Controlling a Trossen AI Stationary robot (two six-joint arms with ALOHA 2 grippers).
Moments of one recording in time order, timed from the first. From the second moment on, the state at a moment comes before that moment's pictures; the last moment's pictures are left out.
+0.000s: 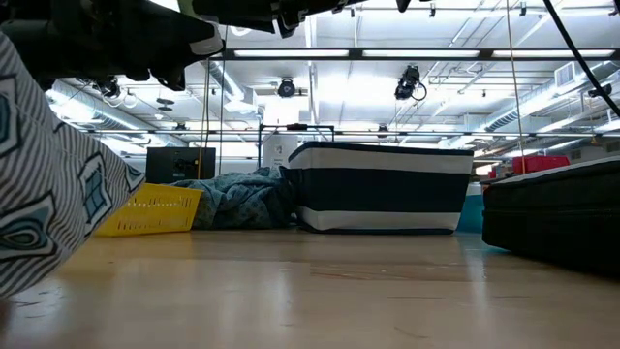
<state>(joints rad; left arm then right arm) -0.35 1.31 0.18 1.29 -0.37 0.20 0.18 1.90 1.38 0.27 0.13 -0.31</state>
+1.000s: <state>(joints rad) -0.35 1.31 0.18 1.29 -0.38 0.20 0.18 1.90 1.38 0.30 0.14 -0.30</state>
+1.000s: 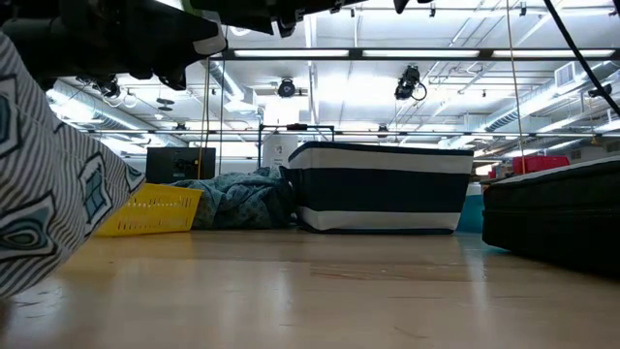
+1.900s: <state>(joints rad) -0.36 1.31 0.18 1.22 -0.39 0.19 0.19 1.50 0.99 0.47 0.03 -0.23</state>
